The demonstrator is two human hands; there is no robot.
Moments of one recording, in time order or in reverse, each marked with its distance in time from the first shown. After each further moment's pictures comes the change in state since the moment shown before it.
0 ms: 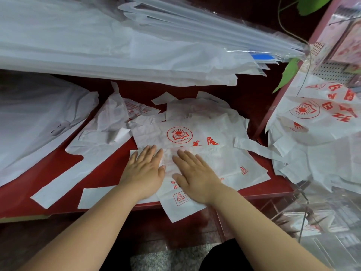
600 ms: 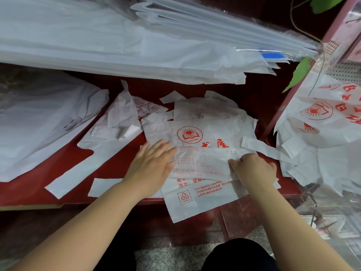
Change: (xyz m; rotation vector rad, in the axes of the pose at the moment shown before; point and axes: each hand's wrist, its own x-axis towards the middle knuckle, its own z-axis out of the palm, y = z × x) left_hand -0.012 -0.006 -0.004 -0.004 0.255 0.190; right_hand -0.025 0.067 -0.018 -0.022 0.264 0.768
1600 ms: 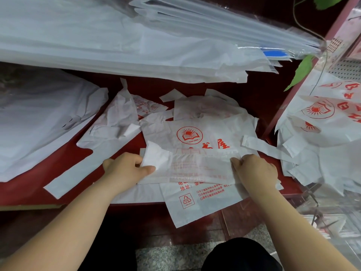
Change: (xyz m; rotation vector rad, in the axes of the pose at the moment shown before) left_hand -0.016 -0.022 -0.020 -0.393 -0.060 -0.505; right_hand -0.004 0.001 -0.003 -0.053 0.006 -0.034
